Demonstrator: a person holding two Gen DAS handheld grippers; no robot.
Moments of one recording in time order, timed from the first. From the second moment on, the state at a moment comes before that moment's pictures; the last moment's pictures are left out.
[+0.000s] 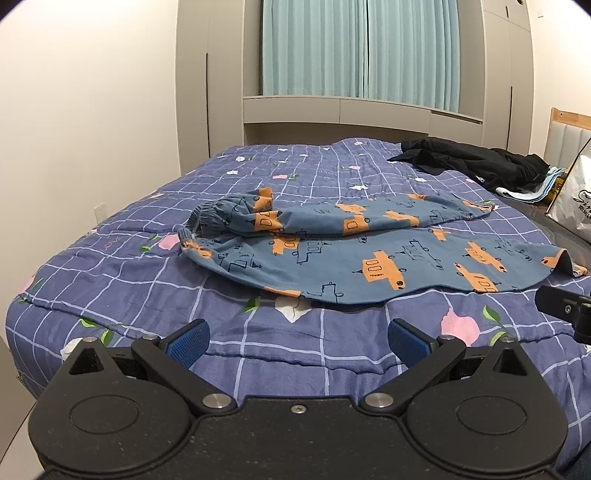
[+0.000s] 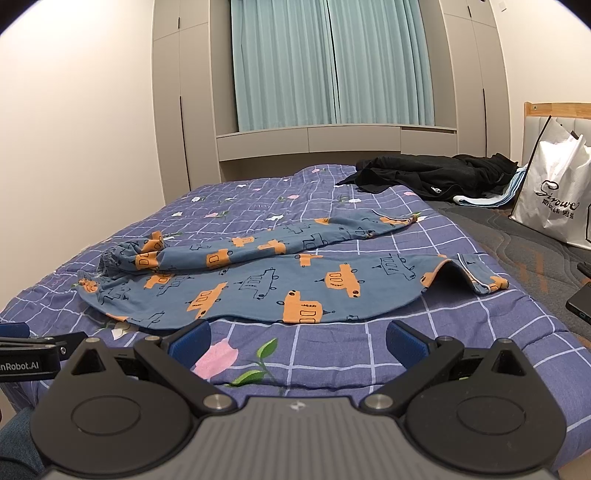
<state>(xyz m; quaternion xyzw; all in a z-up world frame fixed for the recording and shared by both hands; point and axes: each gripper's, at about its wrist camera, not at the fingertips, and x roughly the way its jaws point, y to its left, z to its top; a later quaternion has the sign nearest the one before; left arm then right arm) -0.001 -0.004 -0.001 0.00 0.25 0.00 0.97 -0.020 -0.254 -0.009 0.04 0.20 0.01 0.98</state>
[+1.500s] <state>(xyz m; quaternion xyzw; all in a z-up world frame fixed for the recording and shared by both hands) 0.002 -0.002 -0.005 -0.01 0.27 -0.02 0.96 -0.021 -0.254 -0.009 0.04 0.20 0.01 0.98</state>
